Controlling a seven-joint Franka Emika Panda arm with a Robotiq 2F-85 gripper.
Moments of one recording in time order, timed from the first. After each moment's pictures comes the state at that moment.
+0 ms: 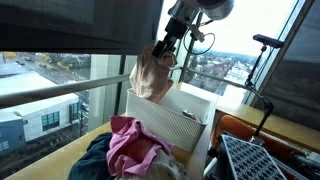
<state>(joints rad) 0.00 0.27 0.06 -1.80 0.03 2.34 -0.09</state>
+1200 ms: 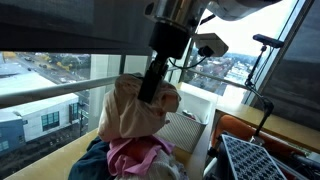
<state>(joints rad) 0.25 0.22 0.19 -2.00 -0.01 2.34 0.03</state>
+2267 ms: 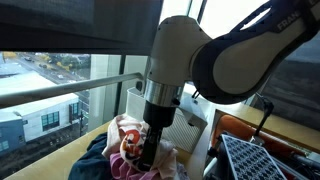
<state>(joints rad) 0.25 0.47 0.19 -2.04 -0.02 2.47 0.02</state>
